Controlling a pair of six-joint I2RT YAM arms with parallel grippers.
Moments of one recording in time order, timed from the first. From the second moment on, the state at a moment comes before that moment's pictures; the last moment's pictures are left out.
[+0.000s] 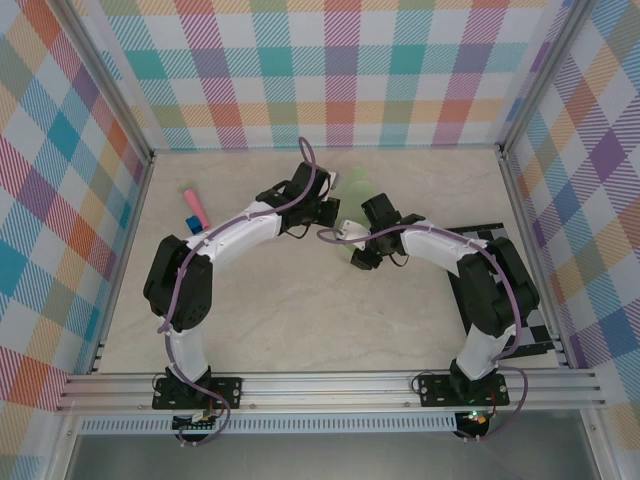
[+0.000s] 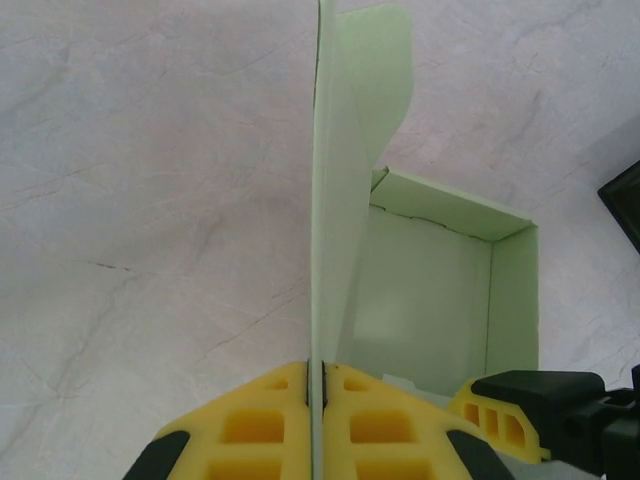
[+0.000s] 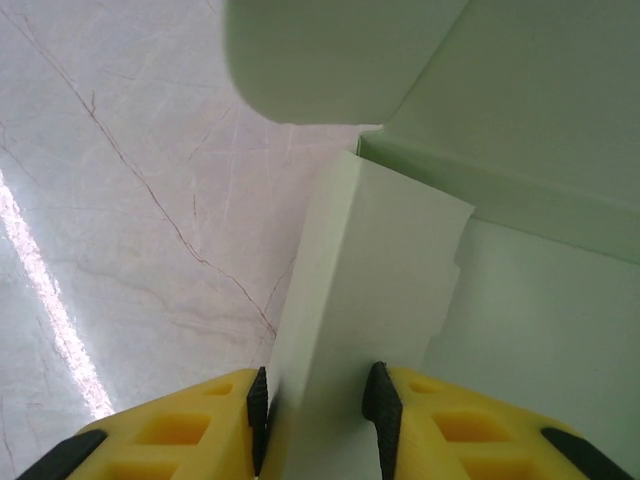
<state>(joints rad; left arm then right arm) -0.63 1.87 1.51 -0.44 0.05 -0.30 0.54 1.76 1.11 -0.48 -0.18 -0.62</state>
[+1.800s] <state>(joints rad) -0.42 1.23 1.02 -0.21 -0.05 -0.38 0.44 2.10 1.48 -0.96 -0.42 -0.66</state>
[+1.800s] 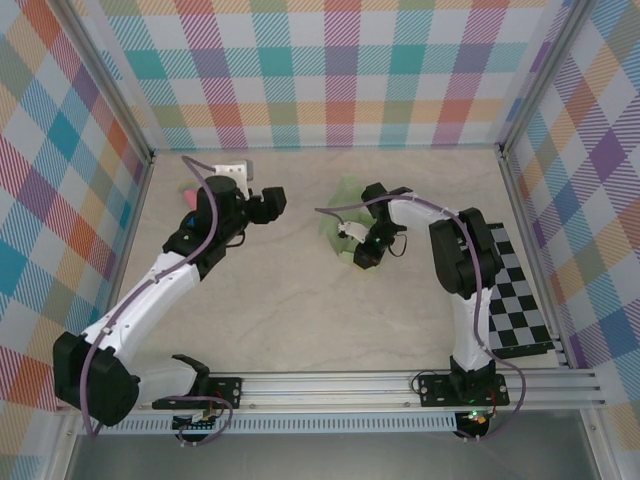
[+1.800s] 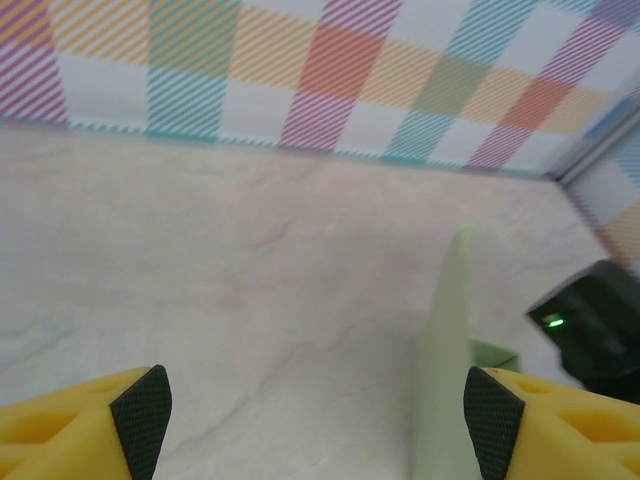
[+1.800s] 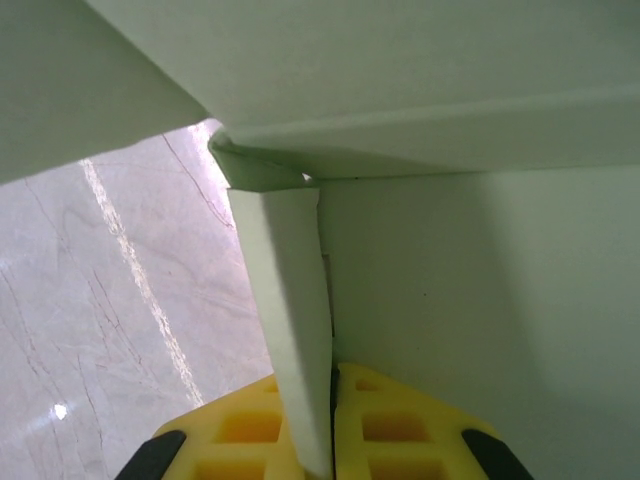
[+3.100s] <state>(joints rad) -0.42 1.51 0.94 -0.13 0.06 -0.55 0.41 1.67 1.25 -0.62 -0.45 -0.25</state>
